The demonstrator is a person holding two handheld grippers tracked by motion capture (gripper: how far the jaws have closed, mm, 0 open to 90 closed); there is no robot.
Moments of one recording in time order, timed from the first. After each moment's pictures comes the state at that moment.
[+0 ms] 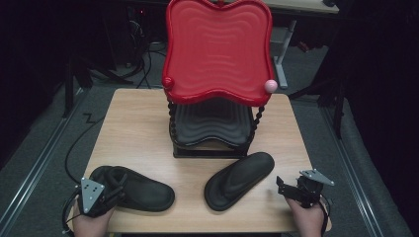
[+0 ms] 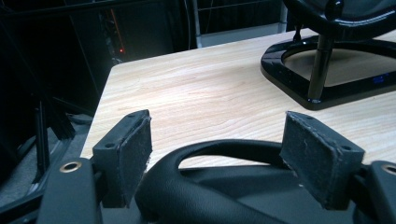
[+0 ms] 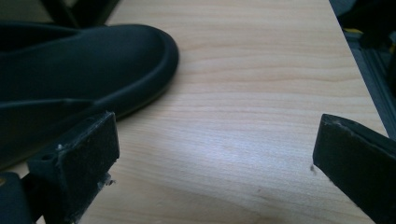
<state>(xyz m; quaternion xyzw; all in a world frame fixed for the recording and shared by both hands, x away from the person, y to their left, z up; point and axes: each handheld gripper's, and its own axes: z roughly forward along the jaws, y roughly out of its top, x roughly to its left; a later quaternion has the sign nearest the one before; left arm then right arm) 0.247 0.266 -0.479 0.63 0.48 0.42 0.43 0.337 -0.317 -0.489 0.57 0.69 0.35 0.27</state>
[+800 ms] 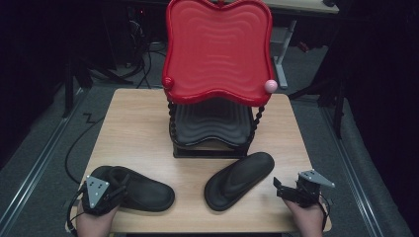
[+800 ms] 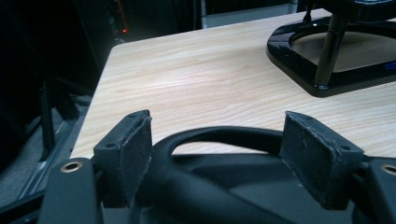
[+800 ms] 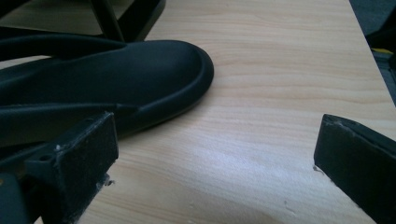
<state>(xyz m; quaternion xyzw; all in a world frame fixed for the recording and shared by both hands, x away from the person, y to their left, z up) 0.247 0.258 -0.480 0.64 0.51 0.41 0.40 0.332 -0.312 -0.483 0.53 0.71 0.39 0.26</state>
